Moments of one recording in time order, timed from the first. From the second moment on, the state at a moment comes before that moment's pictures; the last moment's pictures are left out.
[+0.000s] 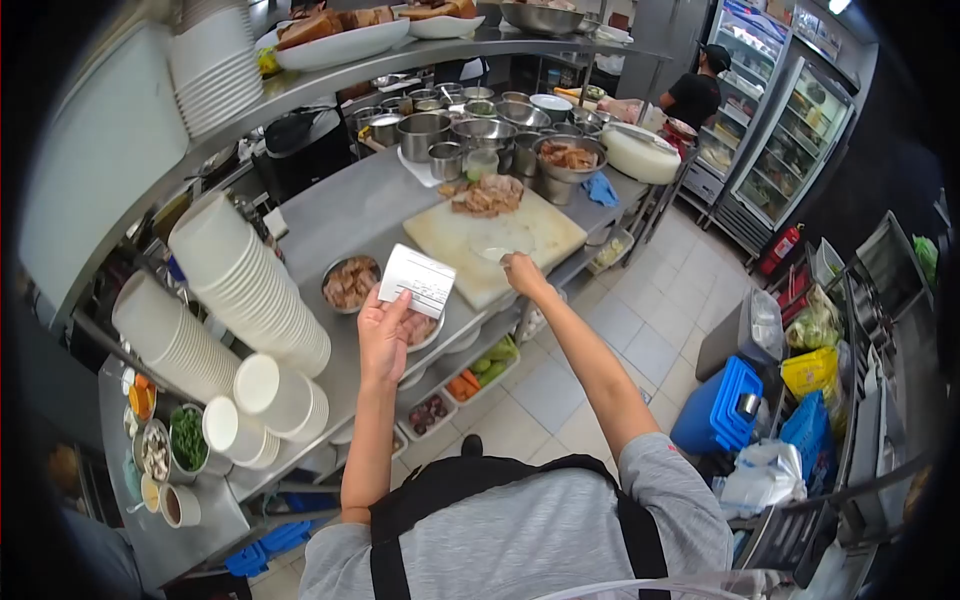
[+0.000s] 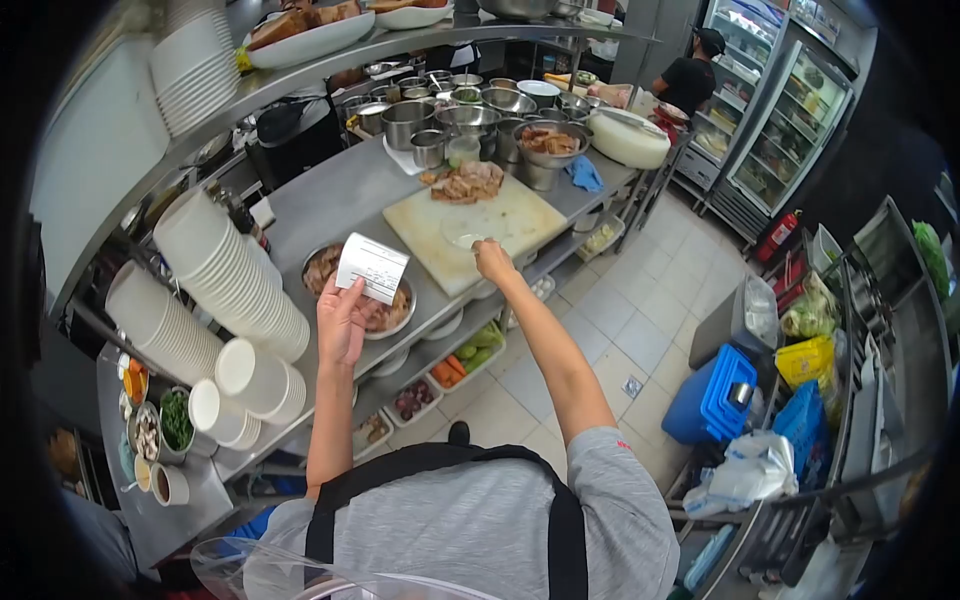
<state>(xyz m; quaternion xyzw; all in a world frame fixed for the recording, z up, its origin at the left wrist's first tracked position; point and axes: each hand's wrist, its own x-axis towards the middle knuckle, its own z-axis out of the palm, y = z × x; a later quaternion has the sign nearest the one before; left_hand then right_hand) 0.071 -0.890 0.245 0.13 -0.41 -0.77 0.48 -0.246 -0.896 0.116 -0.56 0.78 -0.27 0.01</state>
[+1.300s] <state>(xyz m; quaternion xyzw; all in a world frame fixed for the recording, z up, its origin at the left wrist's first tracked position) -0.466 -1.098 0.699 0.13 -0.81 0.01 0.57 -0.680 -1.124 0.700 -0.44 0.08 -0.83 0.34</state>
